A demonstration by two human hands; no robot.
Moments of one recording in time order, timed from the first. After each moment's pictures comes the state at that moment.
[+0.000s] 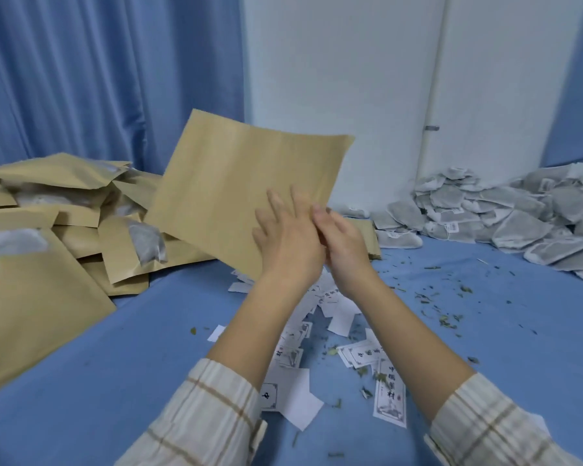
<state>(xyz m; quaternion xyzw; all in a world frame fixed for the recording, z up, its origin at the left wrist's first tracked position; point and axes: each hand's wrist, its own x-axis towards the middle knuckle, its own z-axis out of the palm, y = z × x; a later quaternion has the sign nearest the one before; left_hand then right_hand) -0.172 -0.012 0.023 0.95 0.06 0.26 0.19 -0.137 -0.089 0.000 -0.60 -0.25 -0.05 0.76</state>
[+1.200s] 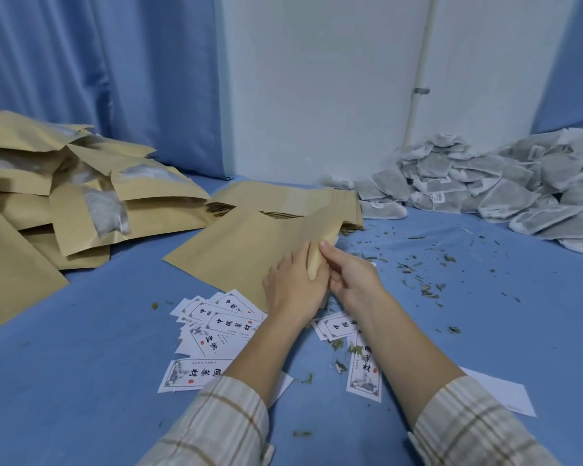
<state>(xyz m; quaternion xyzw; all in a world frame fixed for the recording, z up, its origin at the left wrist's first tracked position) -0.139 -0.042 -0.101 0.93 0.04 0.19 0.33 -0.107 -0.134 -0.092 -0.42 0.05 0.08 0.90</state>
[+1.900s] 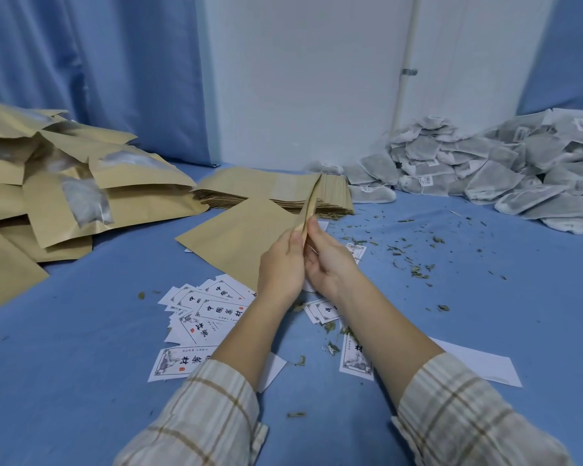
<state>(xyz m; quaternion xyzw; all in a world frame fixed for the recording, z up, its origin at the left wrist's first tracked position) -0.140 -0.042 -0.100 0.81 0.02 0.20 0.55 -0.113 -0.115 -0.091 -0.34 0.00 0.11 0.93</state>
